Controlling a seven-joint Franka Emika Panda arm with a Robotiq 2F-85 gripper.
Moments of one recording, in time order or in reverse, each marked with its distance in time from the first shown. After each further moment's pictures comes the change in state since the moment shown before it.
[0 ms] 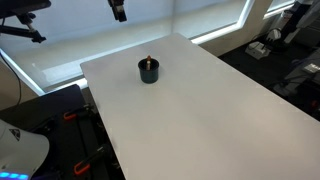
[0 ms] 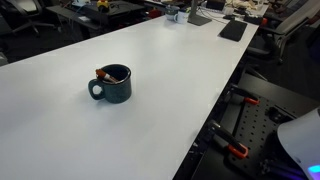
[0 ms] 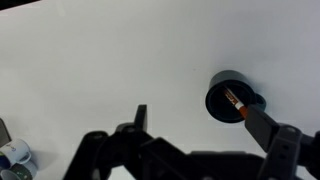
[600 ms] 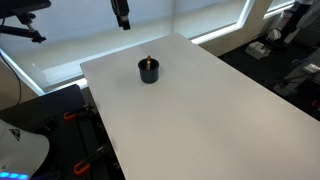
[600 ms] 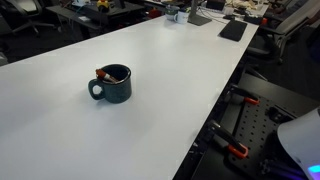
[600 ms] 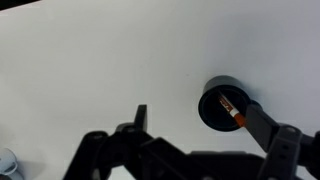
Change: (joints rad) arm 0.011 0.102 -0.006 0.033 -0.006 0.022 0.024
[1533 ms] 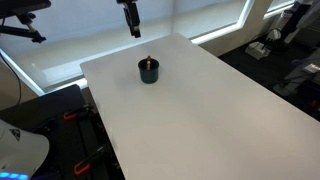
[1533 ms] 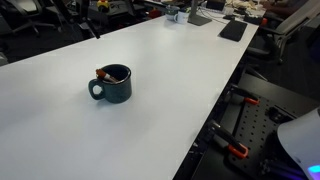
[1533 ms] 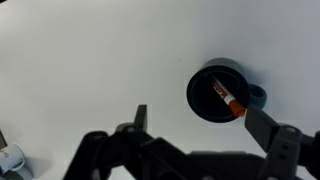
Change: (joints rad) arm 0.078 0.288 -0.018 0.176 -0.175 0.006 0.241
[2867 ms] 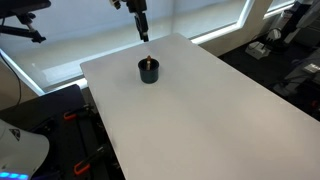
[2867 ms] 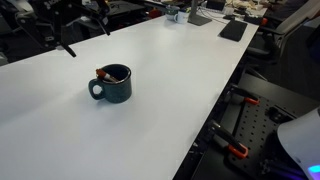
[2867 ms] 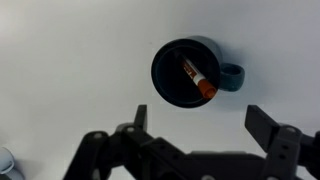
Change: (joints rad) arm 0.181 0.261 -0.156 0.233 -0.037 0.000 0.106
